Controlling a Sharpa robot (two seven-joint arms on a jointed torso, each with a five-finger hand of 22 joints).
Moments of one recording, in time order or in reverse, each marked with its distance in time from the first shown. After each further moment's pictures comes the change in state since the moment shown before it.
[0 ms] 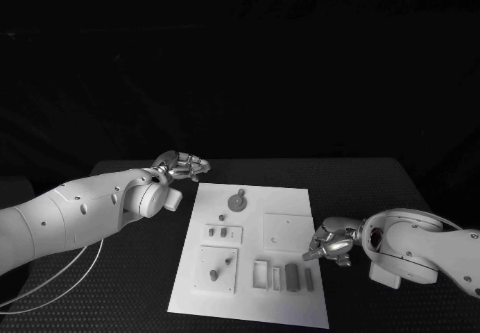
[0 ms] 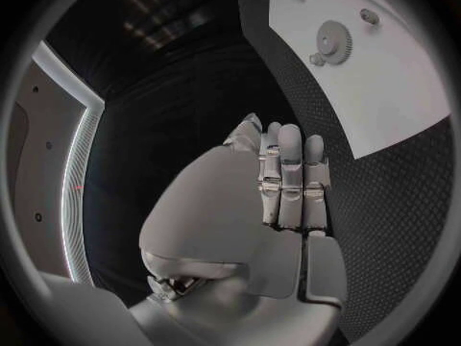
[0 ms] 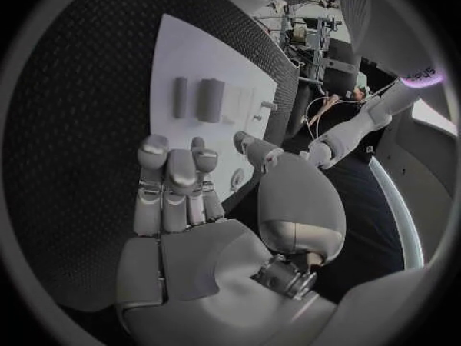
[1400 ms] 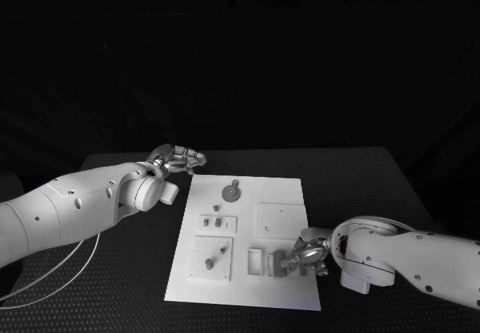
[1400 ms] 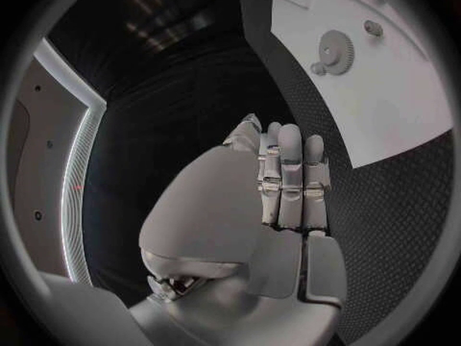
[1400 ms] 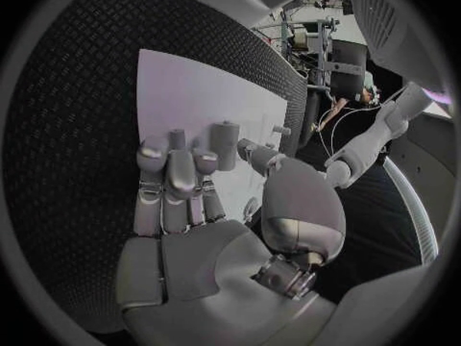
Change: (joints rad) left arm -0.016 0.008 -0.003 -0.004 0.000 0.009 -0.001; left_hand -0.007 0.001 0.000 0.000 0.000 0.000 0.000 0.000 0.000 0.000 0.000 0.000 -0.001 0.000 0.000 0.000 0.000 0.000 0.000 0.000 0.000 0.001; right arm -0.085 0.138 -0.035 -0.050 0.001 -0.055 -0.083; right_hand -0.087 0.003 0.031 0.045 0.000 0.004 -0.004 -0.017 0.002 0.001 -0.006 0.009 0.026 0.009 -0.001 0.027 0.026 -0.015 -0.002 -0.012 0.040 0.000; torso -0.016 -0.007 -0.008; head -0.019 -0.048
